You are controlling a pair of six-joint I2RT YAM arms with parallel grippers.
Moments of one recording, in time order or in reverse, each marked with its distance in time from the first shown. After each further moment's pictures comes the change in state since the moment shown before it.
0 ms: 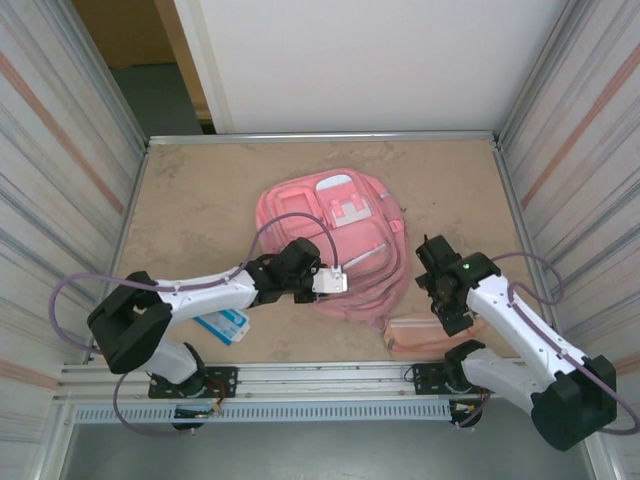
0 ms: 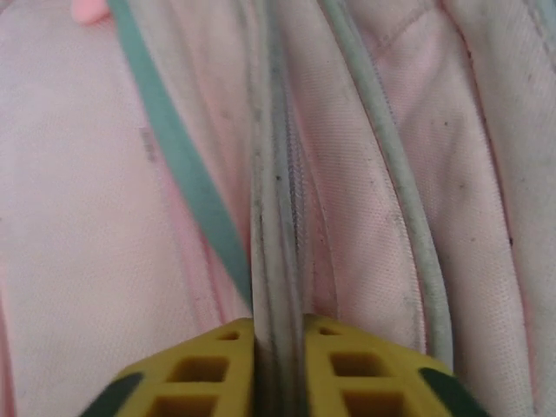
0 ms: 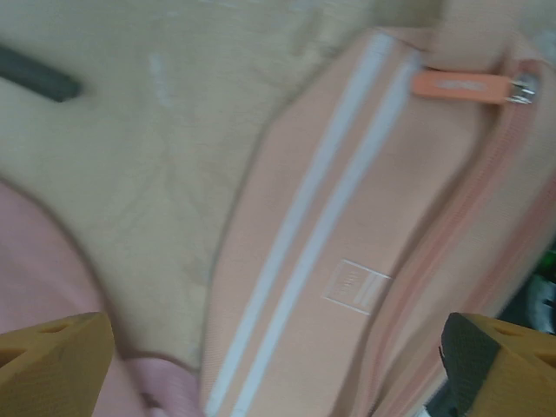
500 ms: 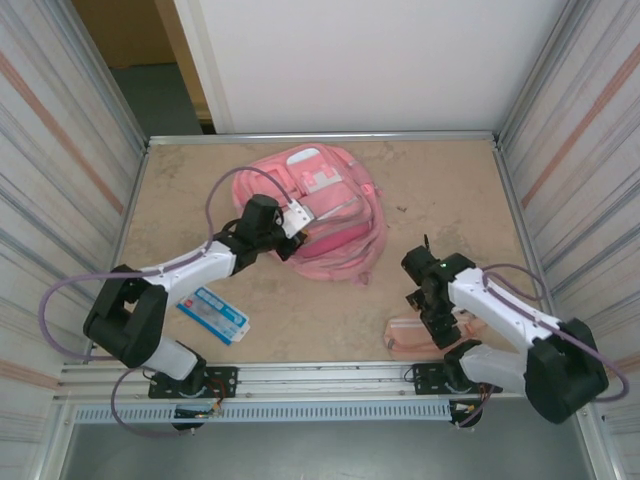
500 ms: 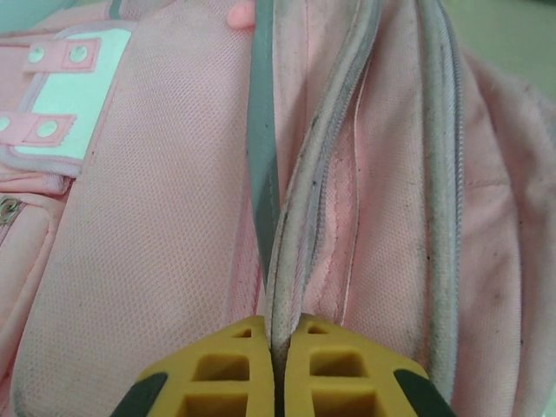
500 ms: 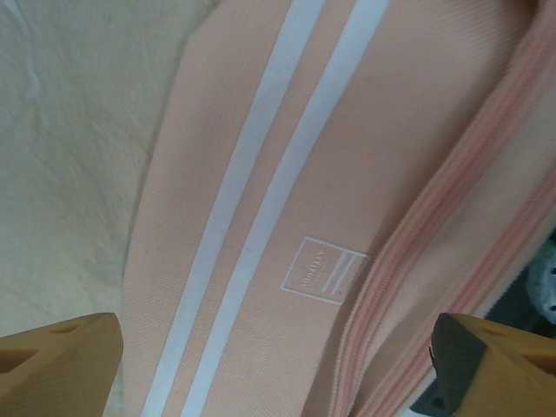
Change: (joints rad) left arm 0.348 -0.024 0.010 0.125 0.188 -0.347; right arm 0.059 0.219 -0.063 0.106 -0.098 0.032
